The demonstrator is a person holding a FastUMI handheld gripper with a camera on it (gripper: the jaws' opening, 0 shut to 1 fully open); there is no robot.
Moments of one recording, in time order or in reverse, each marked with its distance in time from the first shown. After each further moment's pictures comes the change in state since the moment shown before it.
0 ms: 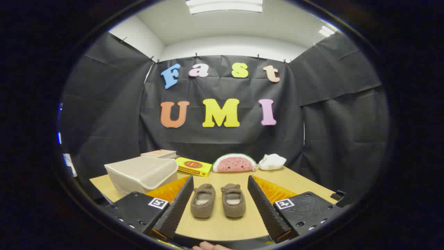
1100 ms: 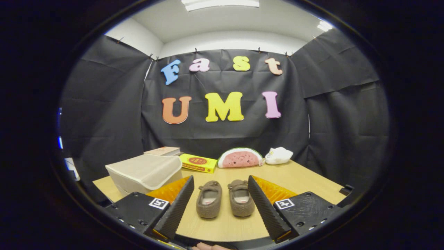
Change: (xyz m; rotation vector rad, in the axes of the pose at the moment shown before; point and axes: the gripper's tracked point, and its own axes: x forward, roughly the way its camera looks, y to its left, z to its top) arm 0.030 0.023 -0.017 0.055 0.076 0.051
